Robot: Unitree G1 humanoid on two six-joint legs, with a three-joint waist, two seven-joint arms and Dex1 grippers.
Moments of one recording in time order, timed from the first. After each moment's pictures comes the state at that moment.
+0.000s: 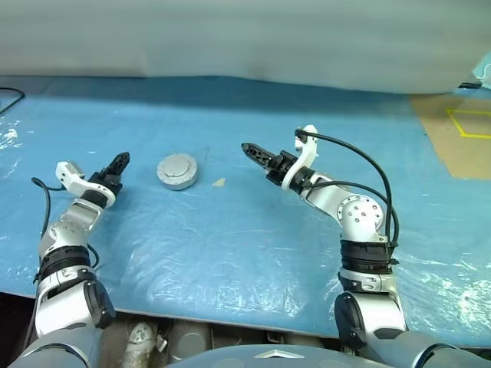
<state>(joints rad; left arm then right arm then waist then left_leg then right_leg) -0.57 0.47 0.63 0.75 -0.80 0.51 -0.50 -0.55 -0.07 -0.16 -0.06 0.90 0.95 0.15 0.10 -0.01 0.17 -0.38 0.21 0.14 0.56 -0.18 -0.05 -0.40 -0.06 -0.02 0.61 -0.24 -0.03</state>
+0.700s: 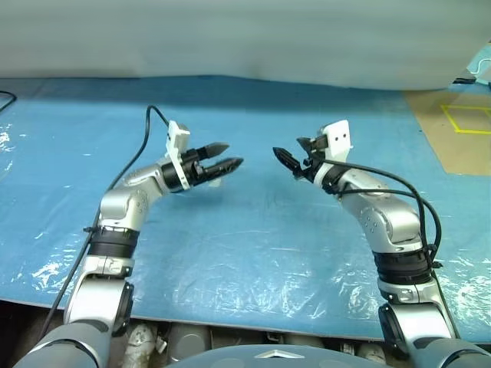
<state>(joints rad) -0.53 0.37 -0.01 0.18 -0.59 0.43 -1.03 -0.41 -0.37 0.03 -0.20 0.42 0.63 0.34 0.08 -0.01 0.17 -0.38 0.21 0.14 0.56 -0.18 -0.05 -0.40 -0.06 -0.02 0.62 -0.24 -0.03</state>
